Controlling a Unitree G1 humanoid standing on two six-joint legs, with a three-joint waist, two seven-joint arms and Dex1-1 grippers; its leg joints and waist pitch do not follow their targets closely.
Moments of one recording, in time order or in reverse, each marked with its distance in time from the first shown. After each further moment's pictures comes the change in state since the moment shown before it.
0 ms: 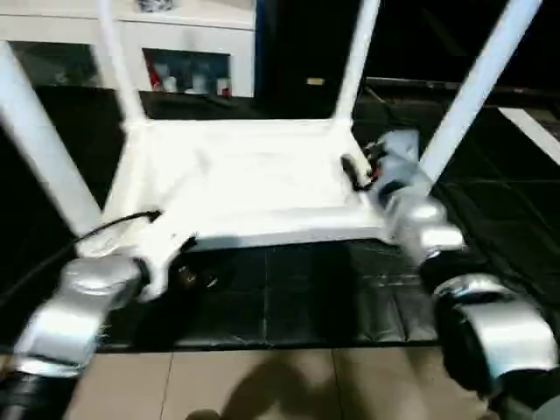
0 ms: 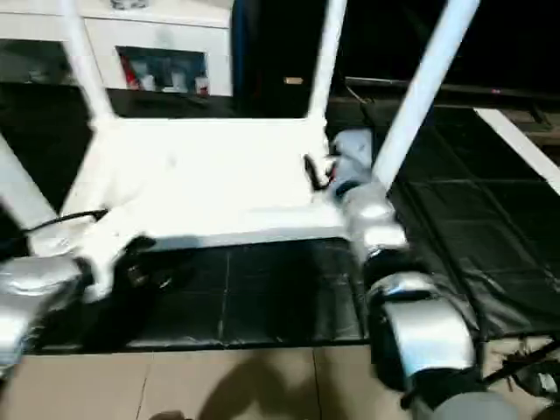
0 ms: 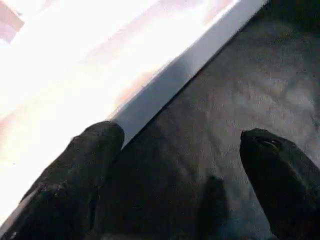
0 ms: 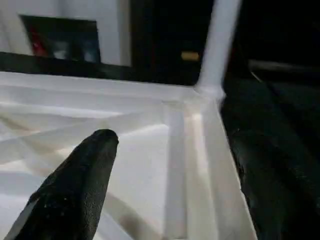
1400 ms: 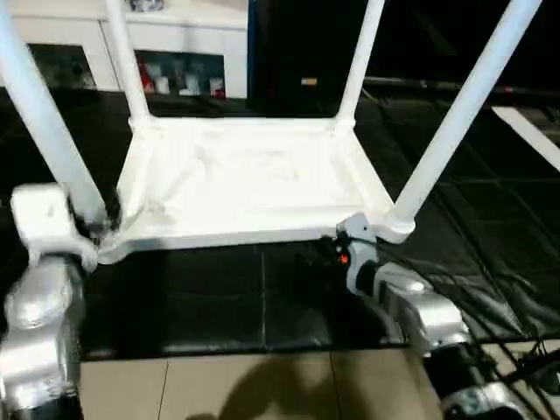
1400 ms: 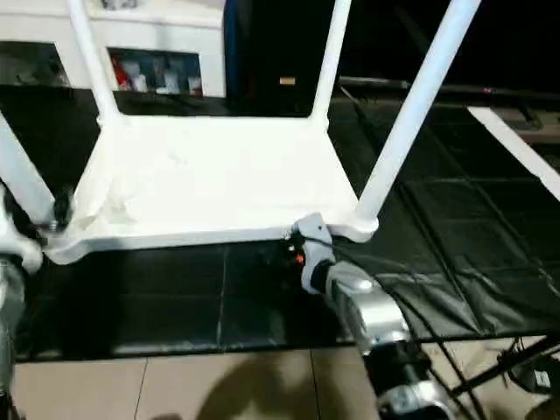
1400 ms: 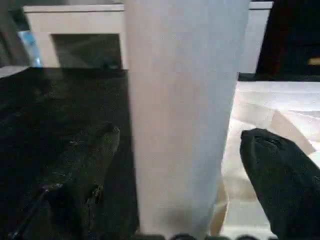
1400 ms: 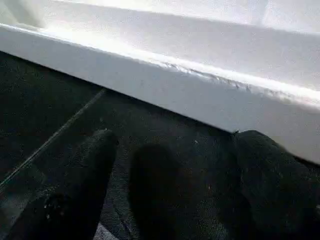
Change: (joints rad) left arm 0.021 -0.198 0.477 0.088 -0.067 -0.358 0.490; right arm 0.531 0.047 0.212 -0.695 0.022 0.494 0.232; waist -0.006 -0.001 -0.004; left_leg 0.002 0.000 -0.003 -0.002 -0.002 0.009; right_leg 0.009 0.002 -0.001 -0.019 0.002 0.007
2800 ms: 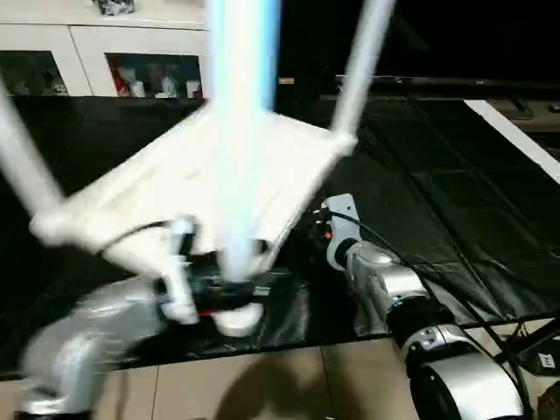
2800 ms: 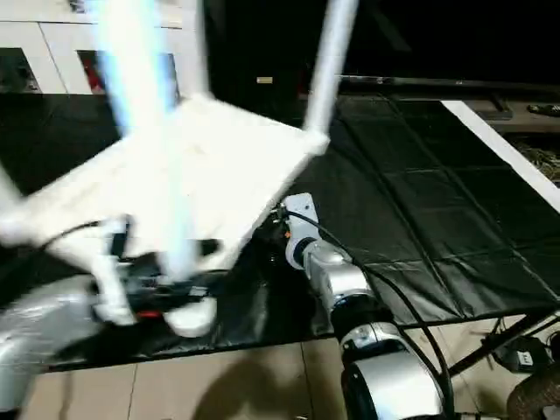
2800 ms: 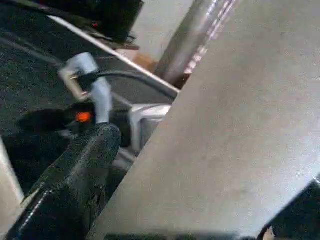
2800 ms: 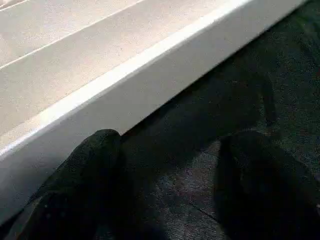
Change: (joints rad) left arm 0.064 0.030 -0.403 -0.291 -0.598 0.468 -0.658; right arm -0.301 0.141 -0.098 0.515 -0.089 -0.200 -0.176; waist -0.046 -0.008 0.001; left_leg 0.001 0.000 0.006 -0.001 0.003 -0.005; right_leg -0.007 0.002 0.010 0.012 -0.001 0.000
